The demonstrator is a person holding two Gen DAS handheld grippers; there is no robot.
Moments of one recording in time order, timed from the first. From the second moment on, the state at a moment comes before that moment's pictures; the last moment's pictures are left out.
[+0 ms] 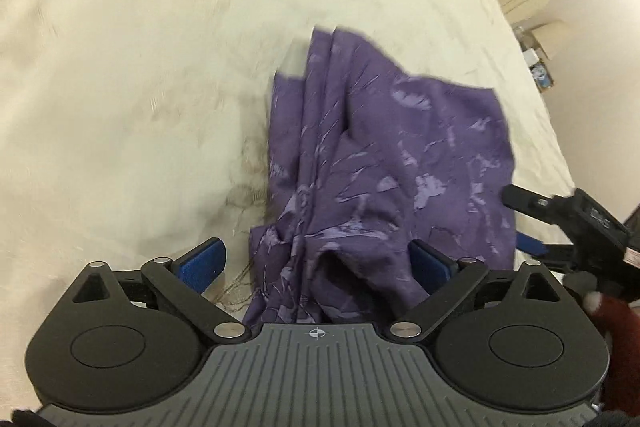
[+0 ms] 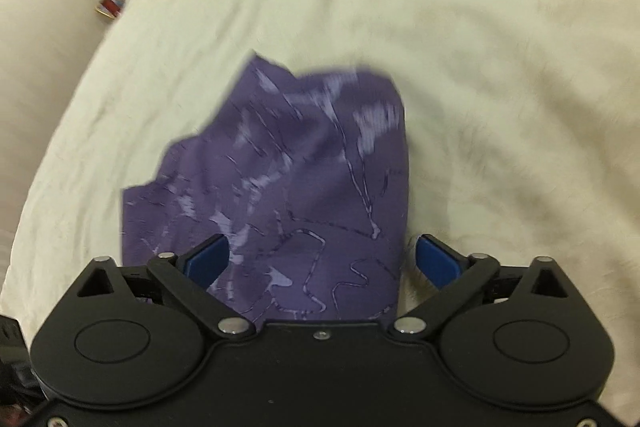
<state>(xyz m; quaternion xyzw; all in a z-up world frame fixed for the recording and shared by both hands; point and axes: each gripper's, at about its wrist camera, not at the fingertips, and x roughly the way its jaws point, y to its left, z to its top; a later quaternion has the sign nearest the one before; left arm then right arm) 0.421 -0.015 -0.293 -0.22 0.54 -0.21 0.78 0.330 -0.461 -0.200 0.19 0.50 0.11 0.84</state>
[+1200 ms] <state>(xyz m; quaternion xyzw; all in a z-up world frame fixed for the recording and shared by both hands) 0.268 -0.049 -0.091 0.05 0.41 -0.15 0.90 0.122 -0.413 -0.057 0.11 0.38 0.00 0.92</state>
